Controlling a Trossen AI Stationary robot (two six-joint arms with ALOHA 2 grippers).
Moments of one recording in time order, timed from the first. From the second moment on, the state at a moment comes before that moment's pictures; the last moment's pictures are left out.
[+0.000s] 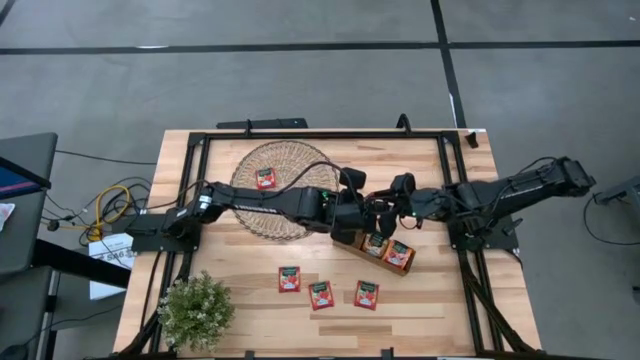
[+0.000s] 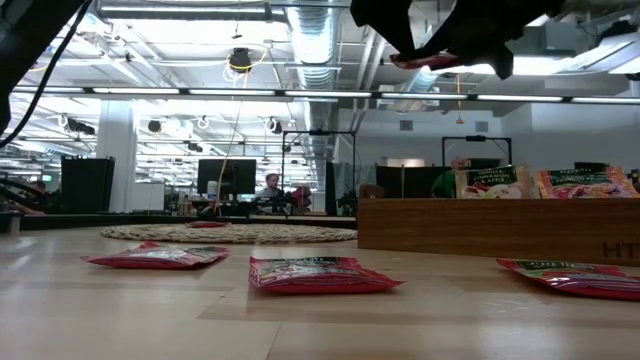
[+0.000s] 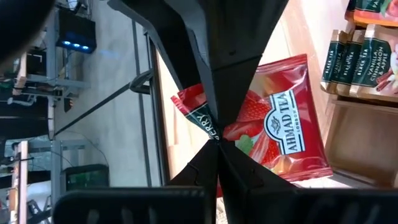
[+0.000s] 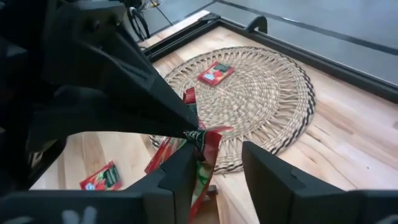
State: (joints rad) left arm -0.15 2.23 2.36 -1.03 -0.66 0.42; right arm 0.21 1.03 0.78 -0.28 0.51 0.55
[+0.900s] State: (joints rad) left arm -0.11 2.23 2.36 -1.06 -0.73 0.40; right arm 0.21 1.03 0.78 -0.25 0.52 0.56
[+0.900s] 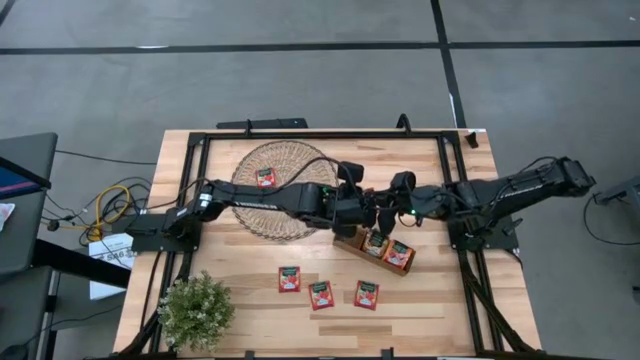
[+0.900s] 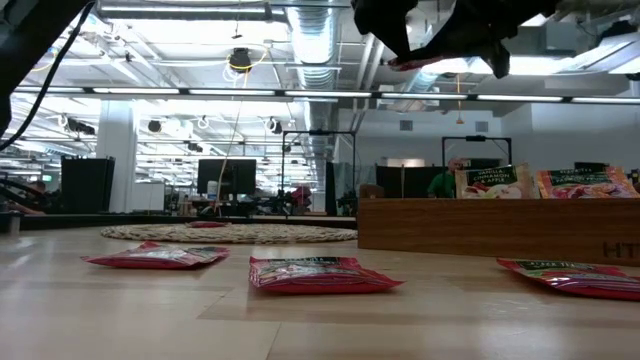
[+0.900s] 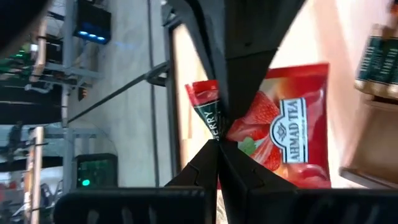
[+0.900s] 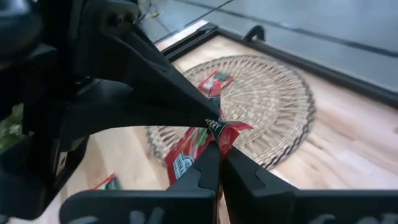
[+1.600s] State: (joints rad) left arm -0.06 2.23 2.35 -1.22 -0.81 0.28; right arm 0.23 1.03 0.78 -0.28 0.61 0.57
